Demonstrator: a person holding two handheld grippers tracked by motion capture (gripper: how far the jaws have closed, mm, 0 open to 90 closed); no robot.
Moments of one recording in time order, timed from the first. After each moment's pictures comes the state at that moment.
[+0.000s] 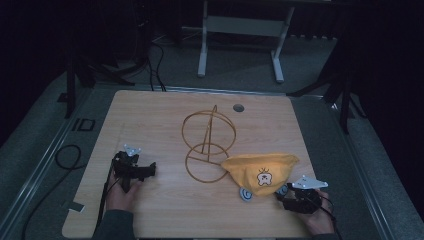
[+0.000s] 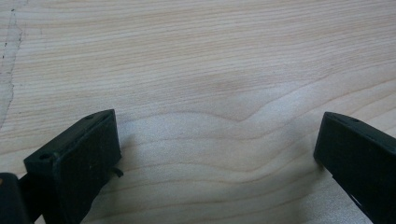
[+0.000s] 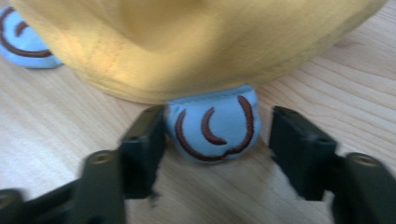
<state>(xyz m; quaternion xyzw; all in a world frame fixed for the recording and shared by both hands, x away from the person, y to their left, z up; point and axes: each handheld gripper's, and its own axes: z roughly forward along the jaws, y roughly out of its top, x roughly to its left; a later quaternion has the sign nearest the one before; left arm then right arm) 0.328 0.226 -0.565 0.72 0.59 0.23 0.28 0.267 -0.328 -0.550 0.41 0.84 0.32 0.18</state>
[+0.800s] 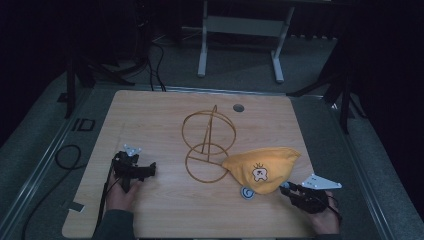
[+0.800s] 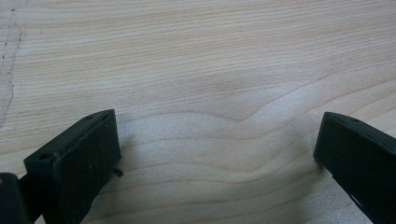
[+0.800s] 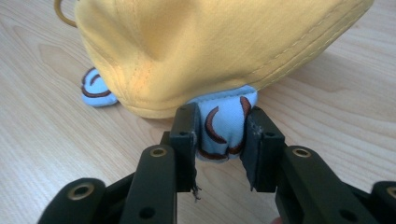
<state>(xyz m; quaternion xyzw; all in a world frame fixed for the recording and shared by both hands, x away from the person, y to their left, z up) 0.328 0.226 -0.565 0.72 0.59 0.23 0.28 0.260 -0.338 -0.526 0.39 0.81 0.40 0.17</state>
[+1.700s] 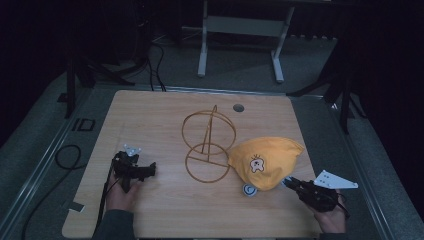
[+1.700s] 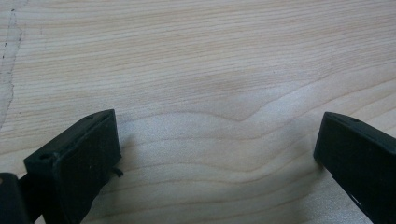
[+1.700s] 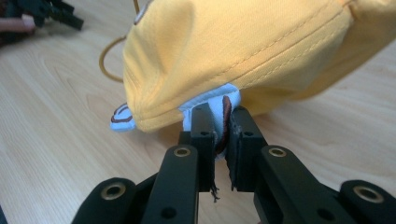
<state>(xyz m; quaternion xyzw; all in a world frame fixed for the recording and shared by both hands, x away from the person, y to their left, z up) 0.328 0.226 -0.565 0.72 0.59 0.23 0.28 0.252 -0.343 -0.488 0.35 0.79 0.47 0.18</state>
